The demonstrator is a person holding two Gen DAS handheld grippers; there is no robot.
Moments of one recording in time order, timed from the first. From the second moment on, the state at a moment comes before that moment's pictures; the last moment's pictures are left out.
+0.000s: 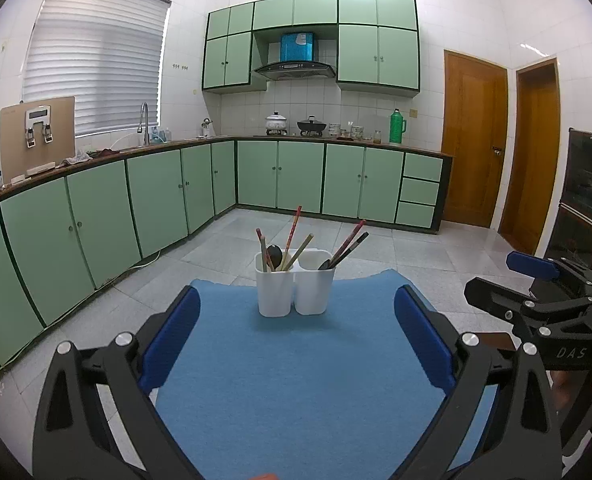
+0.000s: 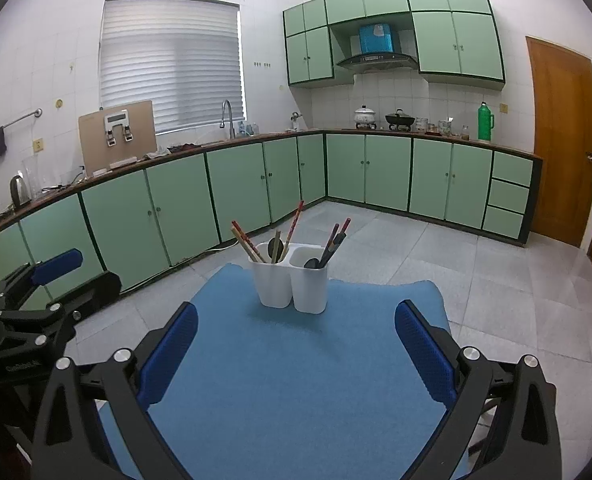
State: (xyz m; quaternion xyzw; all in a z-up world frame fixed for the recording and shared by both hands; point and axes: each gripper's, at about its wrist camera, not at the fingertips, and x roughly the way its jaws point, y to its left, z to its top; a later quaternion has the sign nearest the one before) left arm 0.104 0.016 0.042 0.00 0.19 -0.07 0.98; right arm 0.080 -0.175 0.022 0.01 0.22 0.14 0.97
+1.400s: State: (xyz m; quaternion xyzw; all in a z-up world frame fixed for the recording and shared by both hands) left arm 0.105 0.020 0.045 0.00 0.19 -0.06 0.98; right arm 0.078 -0.172 0.017 0.01 0.22 0.14 0.97
